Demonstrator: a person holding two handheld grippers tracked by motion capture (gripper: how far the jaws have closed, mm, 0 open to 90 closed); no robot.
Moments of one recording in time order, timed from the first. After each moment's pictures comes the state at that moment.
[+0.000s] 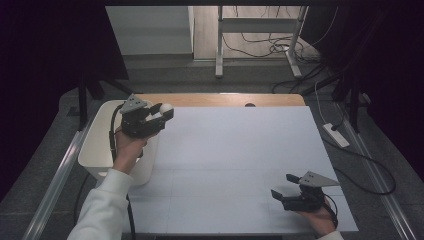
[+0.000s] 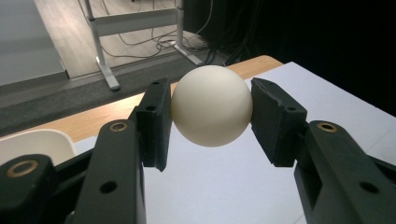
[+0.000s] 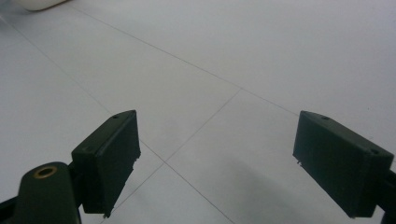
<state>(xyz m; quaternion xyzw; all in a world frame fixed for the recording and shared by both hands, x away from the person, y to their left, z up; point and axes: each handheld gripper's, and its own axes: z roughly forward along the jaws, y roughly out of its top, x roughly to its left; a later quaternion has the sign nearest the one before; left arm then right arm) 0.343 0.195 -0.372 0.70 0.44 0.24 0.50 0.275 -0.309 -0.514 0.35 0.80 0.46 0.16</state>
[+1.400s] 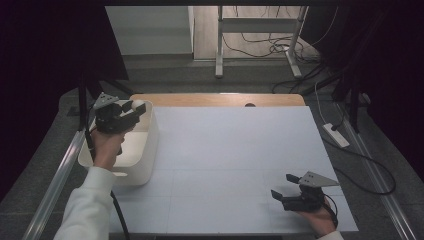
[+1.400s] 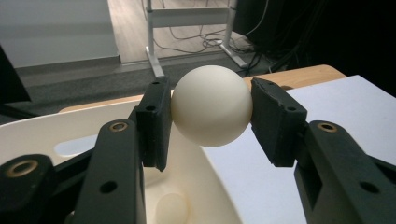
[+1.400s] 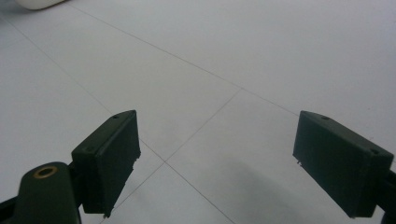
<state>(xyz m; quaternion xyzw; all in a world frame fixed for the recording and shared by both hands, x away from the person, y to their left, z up) 0.349 0.257 -0.380 0.65 0.52 0.27 0.47 0.275 -0.309 -0.514 0.34 0.80 0.46 0.16</state>
